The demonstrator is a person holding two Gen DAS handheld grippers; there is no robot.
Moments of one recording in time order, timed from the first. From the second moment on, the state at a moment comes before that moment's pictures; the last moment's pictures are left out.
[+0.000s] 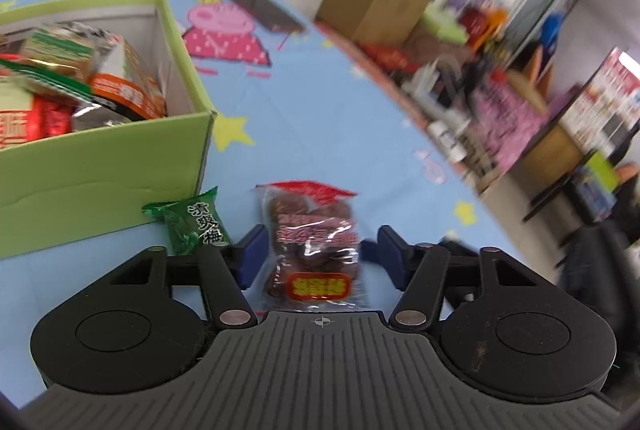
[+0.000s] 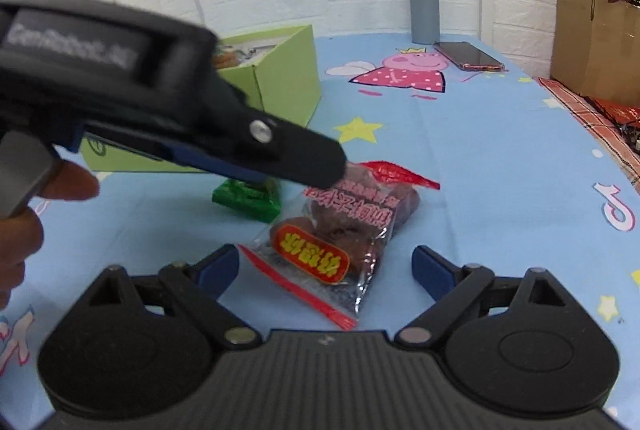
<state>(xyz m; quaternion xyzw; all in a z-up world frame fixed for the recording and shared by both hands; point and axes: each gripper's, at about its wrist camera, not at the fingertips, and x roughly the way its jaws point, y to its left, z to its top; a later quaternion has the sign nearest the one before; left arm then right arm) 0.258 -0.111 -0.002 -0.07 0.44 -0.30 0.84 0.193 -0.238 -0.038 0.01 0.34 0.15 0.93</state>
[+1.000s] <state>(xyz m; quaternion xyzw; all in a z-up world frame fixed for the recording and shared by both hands) 0.059 -0.018 -0.026 -0.15 0.42 -0.21 0.87 0.028 -0.132 -0.039 -0.06 0.32 0.21 0.92</state>
